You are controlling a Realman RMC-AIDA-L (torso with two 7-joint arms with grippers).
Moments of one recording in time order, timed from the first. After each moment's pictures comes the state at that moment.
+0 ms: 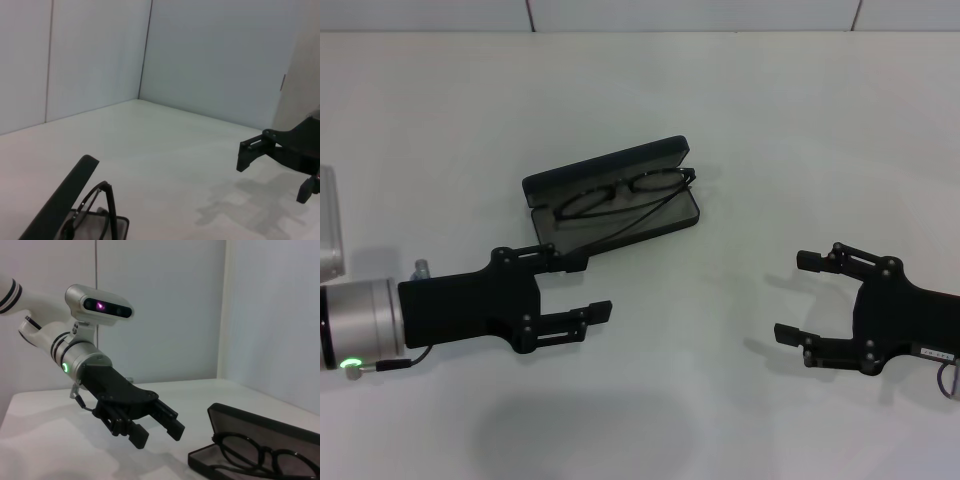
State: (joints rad) left arm -0.35 -2.09 0.77 0.57 1.91 1.58 -1.08; right arm 0.33 1.99 -1.47 -0.54 -1.22 -1.37 0.82
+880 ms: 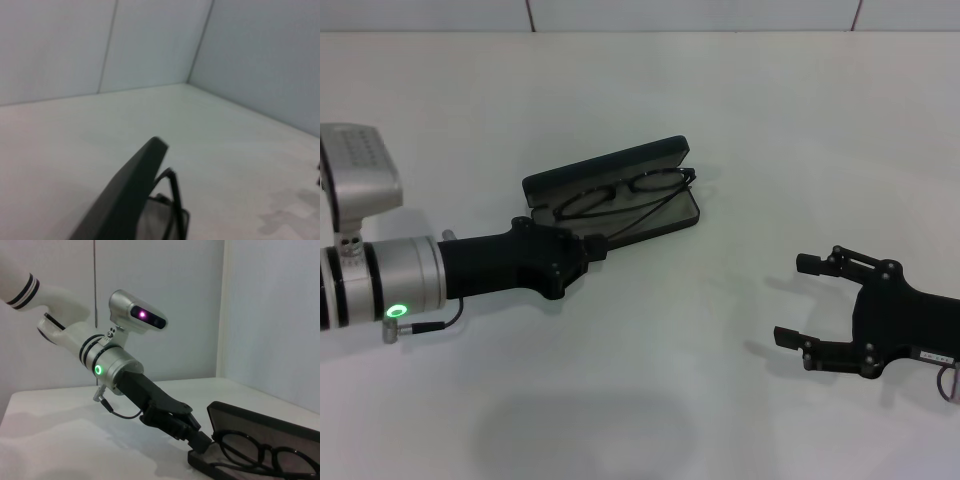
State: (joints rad) left arm -0.46 -2.09 0.79 0.50 1.90 1.37 -1.28; right arm 0.33 1.99 -1.47 -0.54 -1.23 -1.37 0.82
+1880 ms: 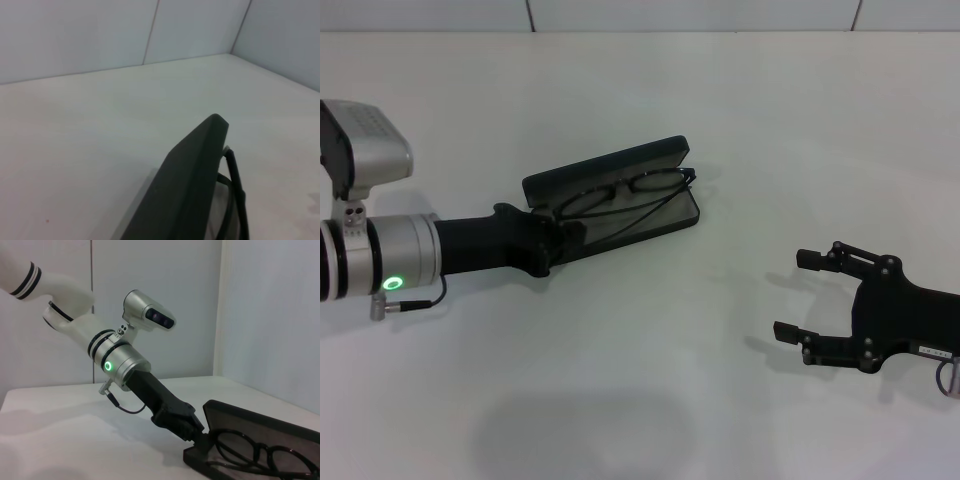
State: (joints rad) left arm -0.47 -2.08 0.84 0.56 1.95 1.25 -1.42; right arm 0.33 1.99 -1.47 -0.54 -1.23 -1.36 0.82
